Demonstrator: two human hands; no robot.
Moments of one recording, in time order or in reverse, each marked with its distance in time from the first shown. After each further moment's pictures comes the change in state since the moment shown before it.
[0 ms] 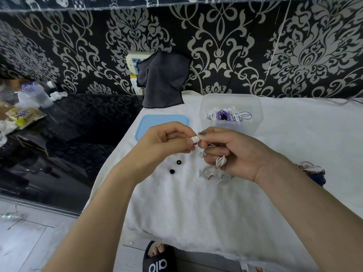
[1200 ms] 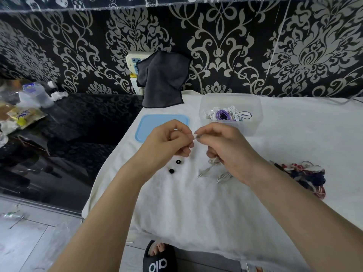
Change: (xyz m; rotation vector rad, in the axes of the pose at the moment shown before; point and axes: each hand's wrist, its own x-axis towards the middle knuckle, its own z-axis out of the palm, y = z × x) left_hand 0.012 -0.008 0.010 0.082 0.162 -0.074; right_hand 0.008 0.014 0.003 -0.521 0.353 -0.260
